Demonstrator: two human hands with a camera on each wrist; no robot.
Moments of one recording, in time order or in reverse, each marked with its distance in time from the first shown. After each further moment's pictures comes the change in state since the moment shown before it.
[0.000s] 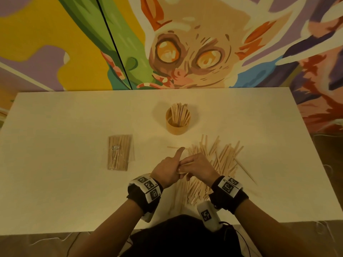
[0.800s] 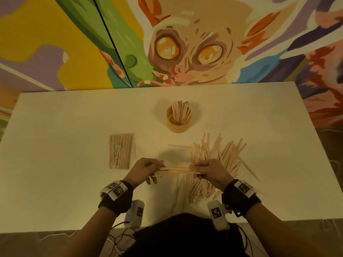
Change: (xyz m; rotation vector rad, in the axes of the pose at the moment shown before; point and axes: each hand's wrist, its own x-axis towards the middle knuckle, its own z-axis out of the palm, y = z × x) left_hand -0.037 -0.064 -0.029 -0.672 0.016 -0.225; right_hand -0.007 0.033 -0.030 0.290 0.097 0.175
